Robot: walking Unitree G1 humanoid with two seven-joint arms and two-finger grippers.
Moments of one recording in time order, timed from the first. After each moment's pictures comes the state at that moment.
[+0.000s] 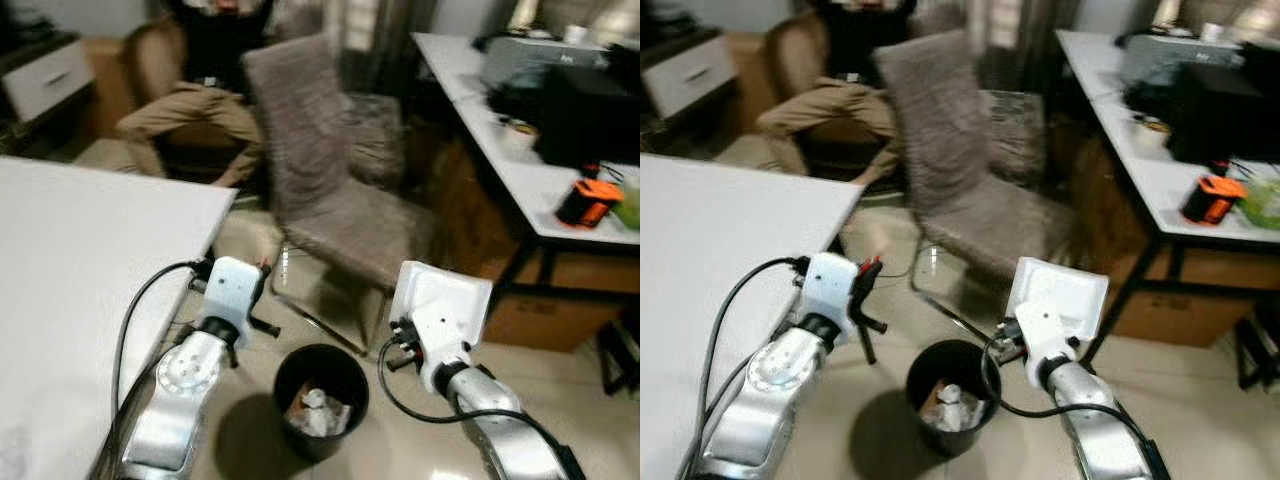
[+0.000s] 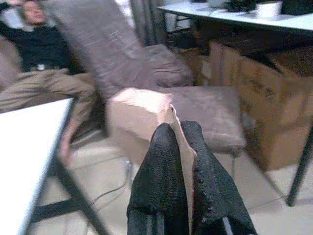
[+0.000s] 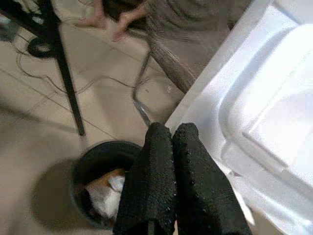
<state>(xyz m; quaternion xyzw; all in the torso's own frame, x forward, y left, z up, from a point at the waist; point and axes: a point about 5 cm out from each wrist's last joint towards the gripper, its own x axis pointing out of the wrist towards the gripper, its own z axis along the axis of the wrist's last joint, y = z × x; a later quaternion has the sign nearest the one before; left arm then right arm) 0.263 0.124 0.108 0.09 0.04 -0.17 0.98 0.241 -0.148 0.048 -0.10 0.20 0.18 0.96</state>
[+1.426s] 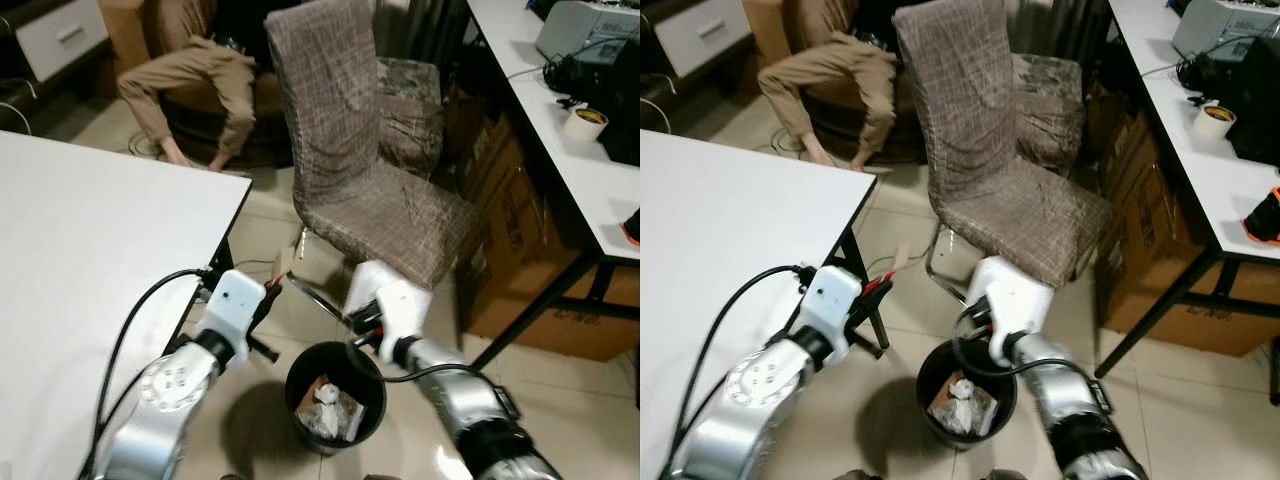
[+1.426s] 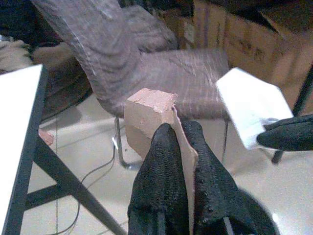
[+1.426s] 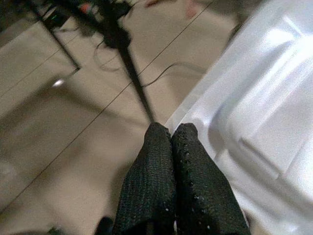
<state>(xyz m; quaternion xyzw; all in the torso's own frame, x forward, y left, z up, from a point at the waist) 0.242 0.142 0.112 0.14 0.07 -0.25 0.96 0.288 -0.092 0.021 0.02 0.25 0.29 0.92</state>
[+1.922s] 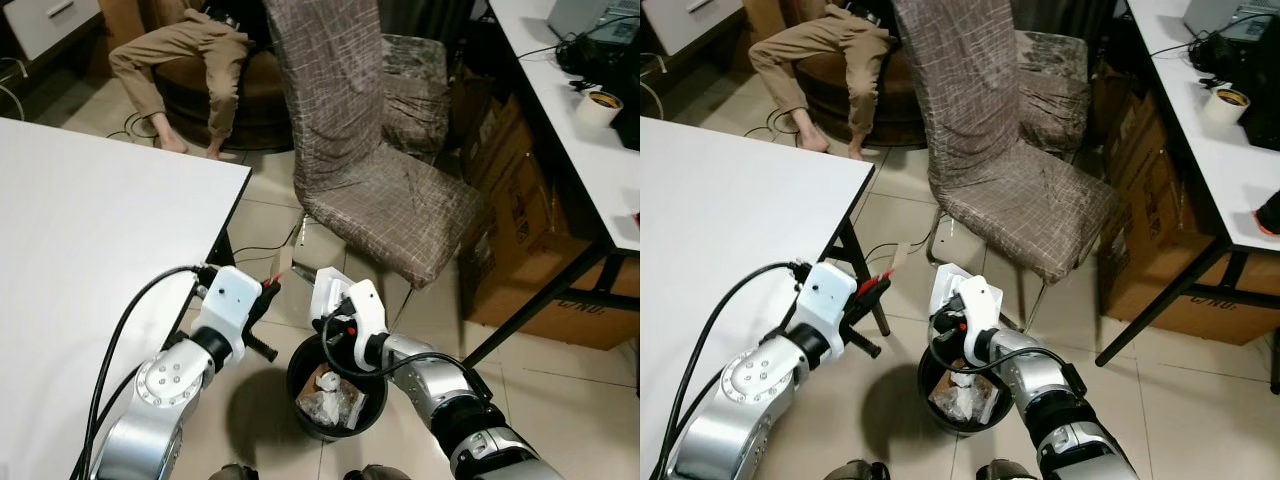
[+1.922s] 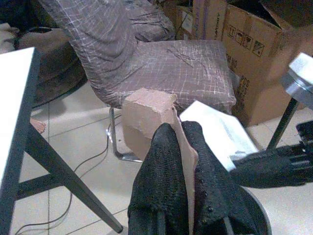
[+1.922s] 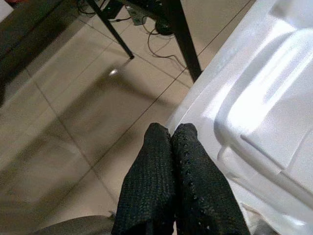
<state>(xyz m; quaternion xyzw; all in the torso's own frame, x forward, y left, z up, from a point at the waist) 0.246 0.141 0.119 0.13 0.07 -0.24 0.96 0.293 -0.066 0.022 0.09 0.27 0.37 0.89</state>
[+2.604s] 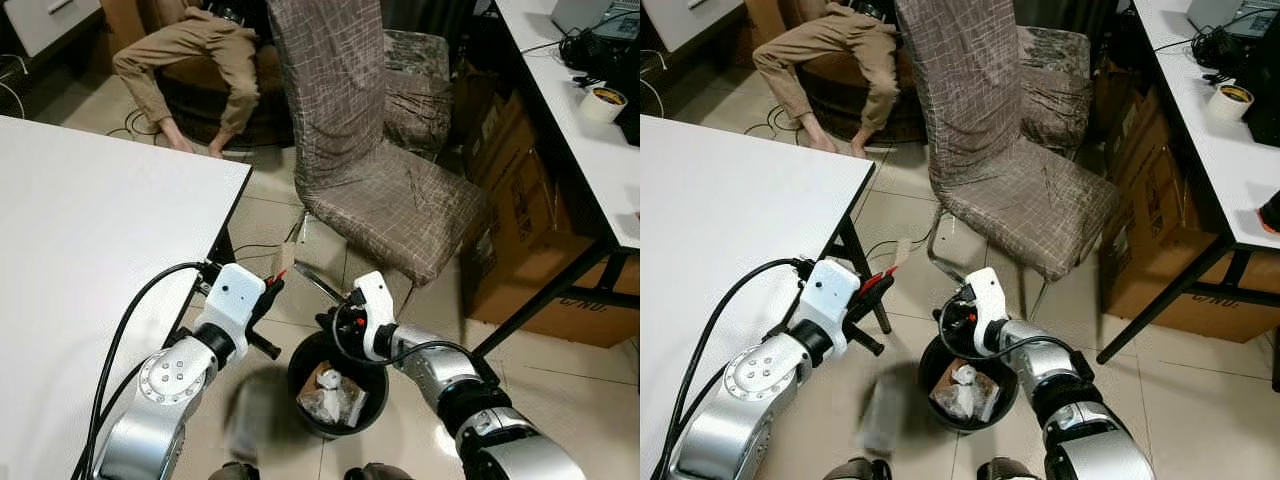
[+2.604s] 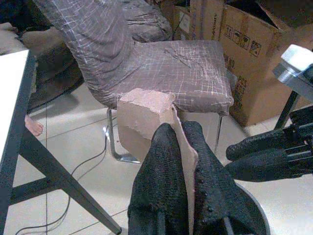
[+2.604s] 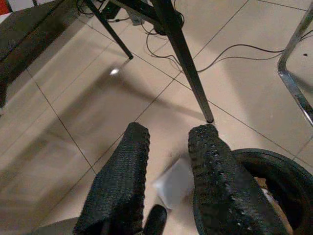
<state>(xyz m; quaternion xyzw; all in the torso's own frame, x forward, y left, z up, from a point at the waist) 0.247 0.137 0.120 0.12 0.07 -0.25 0.96 0.306 -0.079 0.028 0.08 0.26 0.37 0.89</state>
